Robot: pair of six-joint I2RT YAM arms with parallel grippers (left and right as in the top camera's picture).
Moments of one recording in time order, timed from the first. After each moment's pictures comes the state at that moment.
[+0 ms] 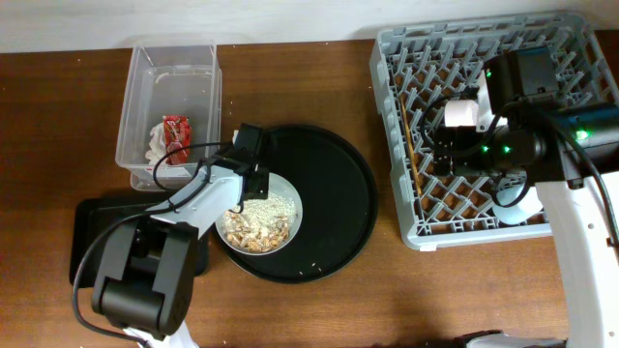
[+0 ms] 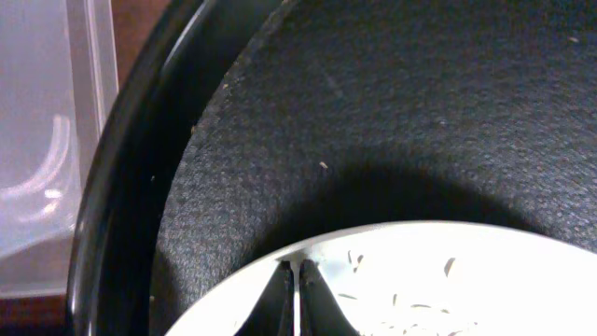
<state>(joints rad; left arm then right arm) -0.33 1.88 1.11 -0.48 -0.24 -0.22 0.15 1.48 1.85 -1.55 0.09 0.18</state>
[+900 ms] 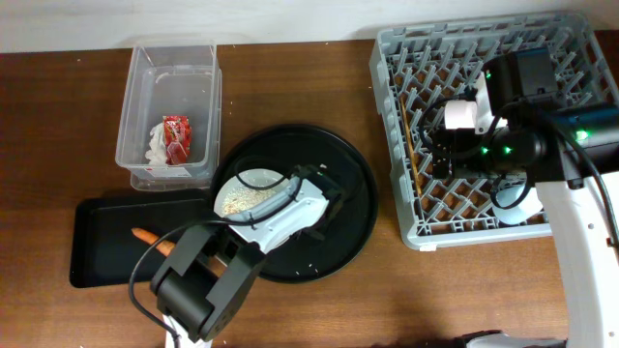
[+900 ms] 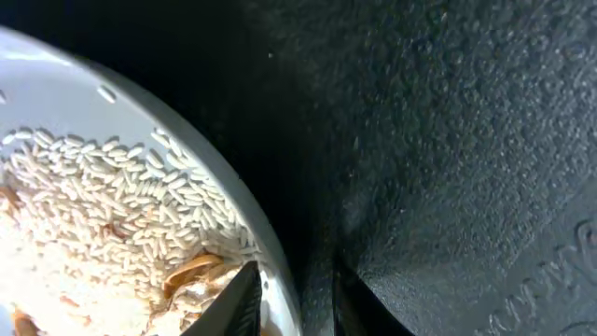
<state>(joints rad) -0.75 2.01 1.32 -0.89 -0.29 -0.23 0.15 1.48 1.85 -1.56 0.06 0.18</state>
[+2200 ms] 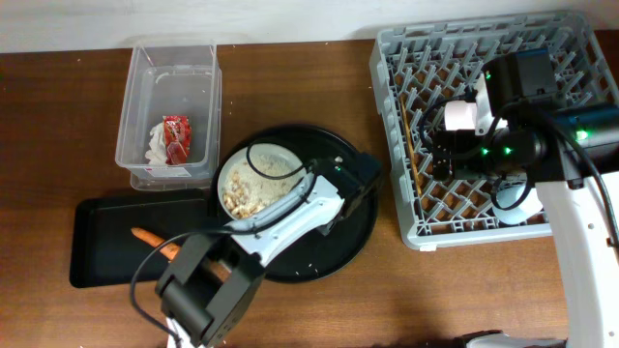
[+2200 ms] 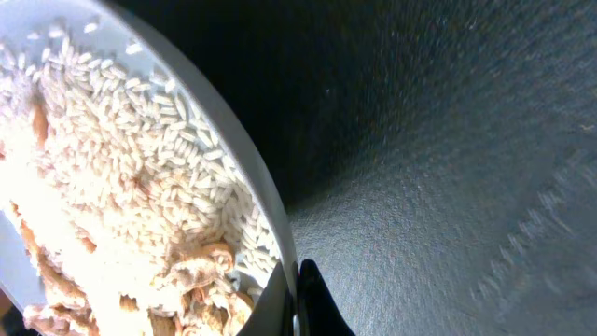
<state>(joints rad) -0.81 2.00 1.48 -1.08 -0.45 -0.18 0.15 1.48 1.85 -1.57 0.06 0.18</state>
